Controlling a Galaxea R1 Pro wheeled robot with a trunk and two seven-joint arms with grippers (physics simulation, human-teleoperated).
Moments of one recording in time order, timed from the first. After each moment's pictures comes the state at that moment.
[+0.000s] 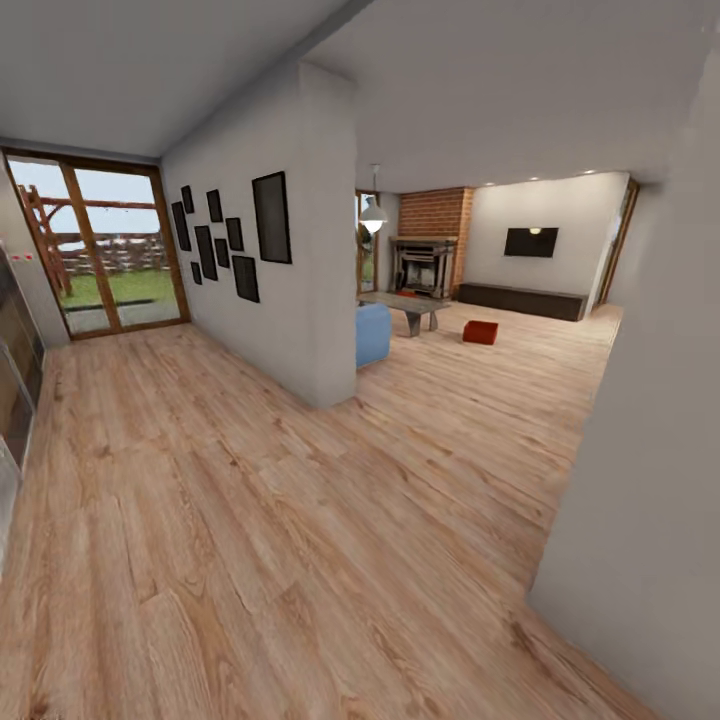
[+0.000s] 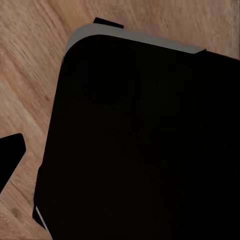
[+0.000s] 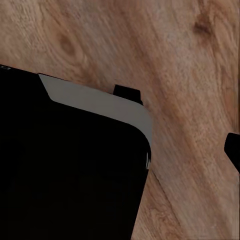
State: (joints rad) left arm 0.00 -0.01 0.01 -0.05 0.26 -0.04 0.00; right arm -0.13 0.01 0.30 0.02 -0.05 -0.10 -0.03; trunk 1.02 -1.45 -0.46
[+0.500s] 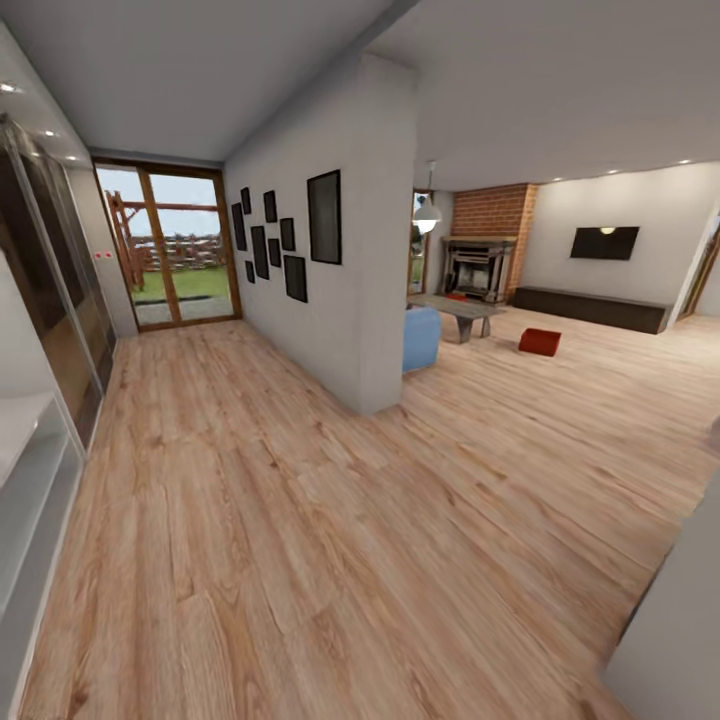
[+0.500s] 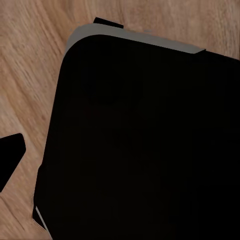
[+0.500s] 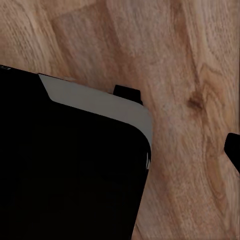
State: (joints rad) left arm 0.00 -0.01 0.01 -0.05 0.26 -0.04 0.00; right arm -0.13 0.01 0.30 0.02 -0.06 -0.10 -0.03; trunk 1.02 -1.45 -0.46
